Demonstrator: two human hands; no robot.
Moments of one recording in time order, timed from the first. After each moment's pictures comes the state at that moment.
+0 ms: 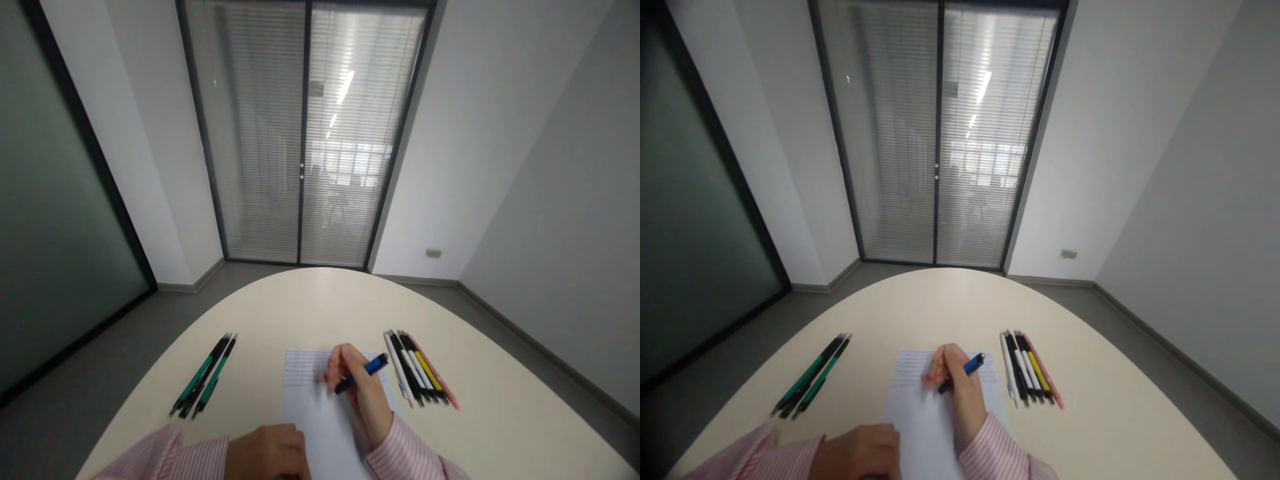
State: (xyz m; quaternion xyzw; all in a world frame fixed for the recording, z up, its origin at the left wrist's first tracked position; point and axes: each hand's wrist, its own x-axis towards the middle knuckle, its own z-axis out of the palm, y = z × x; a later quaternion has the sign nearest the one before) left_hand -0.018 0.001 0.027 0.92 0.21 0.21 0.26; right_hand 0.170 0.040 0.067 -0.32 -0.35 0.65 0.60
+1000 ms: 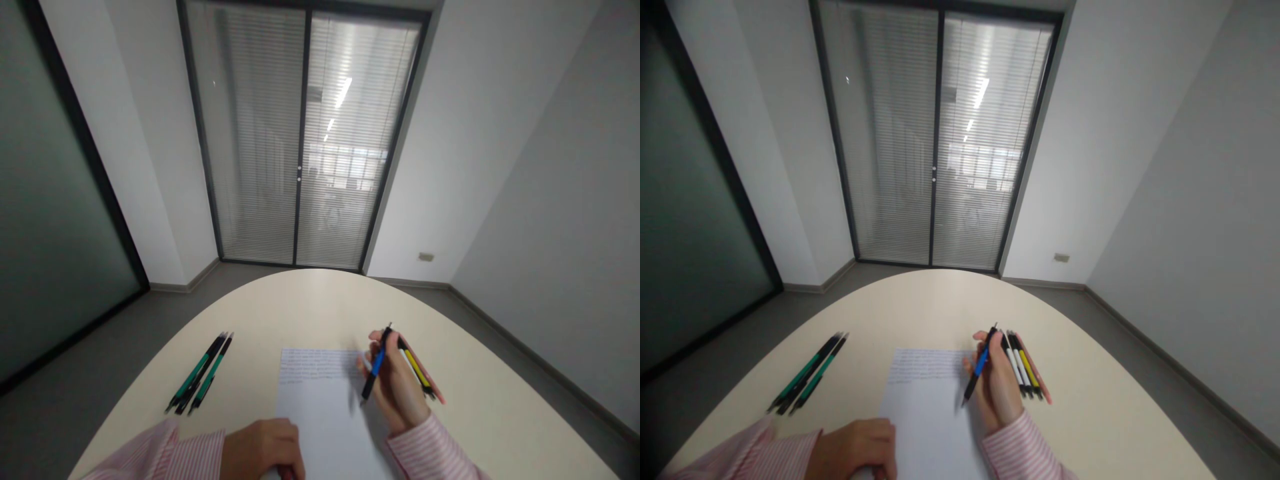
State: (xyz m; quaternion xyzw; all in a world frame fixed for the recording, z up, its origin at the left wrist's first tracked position) left_hand -0.018 -0.004 0.027 0.91 0.22 0.23 0.28; right_hand 0.219 0.042 0.085 -0.41 -0.28 0.52 0.69
